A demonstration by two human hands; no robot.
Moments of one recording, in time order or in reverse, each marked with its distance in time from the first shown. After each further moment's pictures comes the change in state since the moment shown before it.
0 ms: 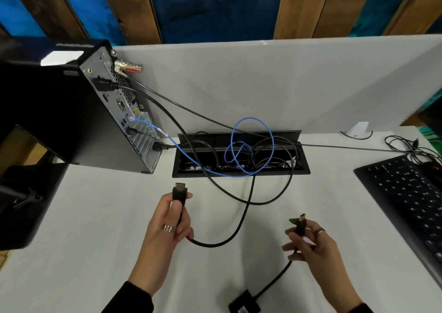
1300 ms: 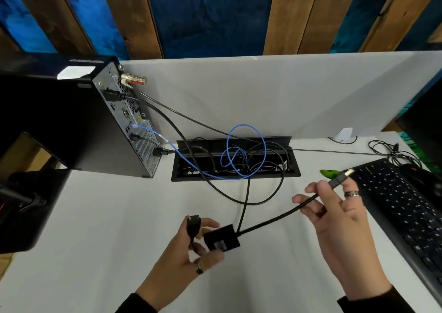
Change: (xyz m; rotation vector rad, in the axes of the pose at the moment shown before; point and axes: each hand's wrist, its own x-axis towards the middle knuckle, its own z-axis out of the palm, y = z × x) left_hand -0.035 0.001 0.002 0.436 -0.372 -0.062; right_hand -0.038 -0.113 -0.002 0.536 0.048 -0.282
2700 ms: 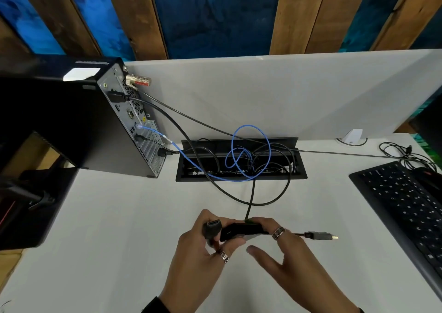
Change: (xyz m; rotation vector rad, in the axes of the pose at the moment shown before) left_hand 0.004 0.043 0.032 0.195 0.353 0.148; right_hand -0.026 0.047 0.007 -1.016 -0.654 -0.198
